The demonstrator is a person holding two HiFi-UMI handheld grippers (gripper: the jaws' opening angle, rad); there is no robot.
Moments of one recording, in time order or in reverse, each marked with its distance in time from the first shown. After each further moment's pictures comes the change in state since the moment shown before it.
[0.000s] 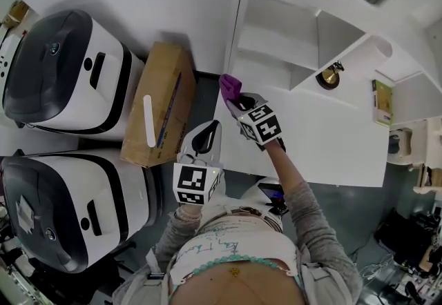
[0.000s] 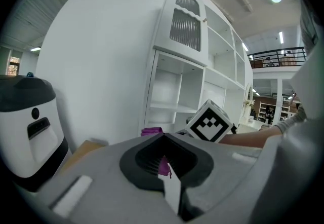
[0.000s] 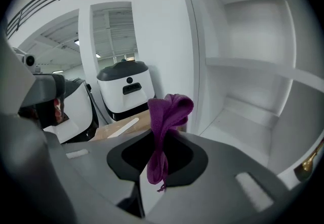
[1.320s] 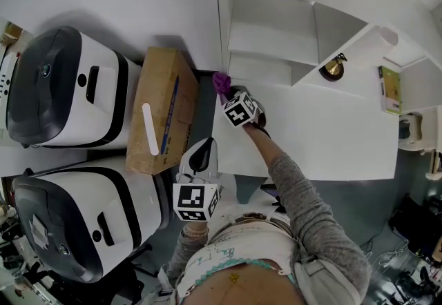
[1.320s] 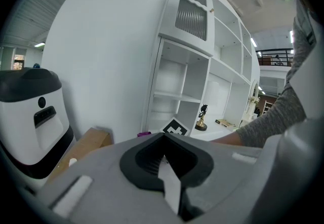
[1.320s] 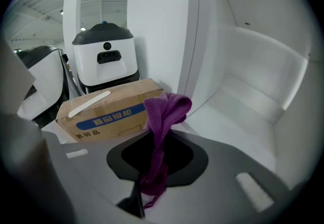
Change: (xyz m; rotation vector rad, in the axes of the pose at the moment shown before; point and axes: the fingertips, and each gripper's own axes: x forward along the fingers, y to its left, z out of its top) left arm -0.002 0.002 -0.034 -0.049 0.101 0.051; right arm 0.114 -0.065 -0.067 -0.073 0.194 -0.192
